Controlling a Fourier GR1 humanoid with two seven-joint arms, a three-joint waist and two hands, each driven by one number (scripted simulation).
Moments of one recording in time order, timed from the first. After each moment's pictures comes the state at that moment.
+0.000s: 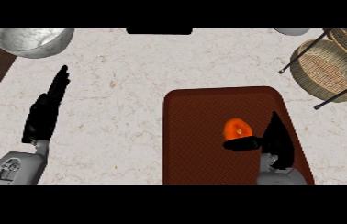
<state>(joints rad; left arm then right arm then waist) -0.17 0.44 -0.13 -1.41 0.03 0.24 0.03 -0.08 0.00 0.15 -1.64 0.84 -0.14 1.24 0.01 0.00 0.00</state>
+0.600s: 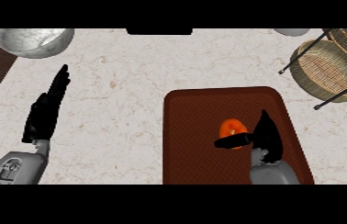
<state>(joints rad) -0.18 0.43 -0.12 -1.42 0.02 0.24 0.05 -0.13 0.00 0.17 -1.54 0.77 -0.18 1.24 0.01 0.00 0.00</state>
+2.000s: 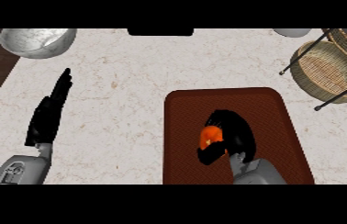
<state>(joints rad) -0.15 0.39 -0.10 -1.43 -0.02 0.22 0.05 -0.23 -0.10 0.48 -1.55 0.65 -0.05 0.95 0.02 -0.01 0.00</state>
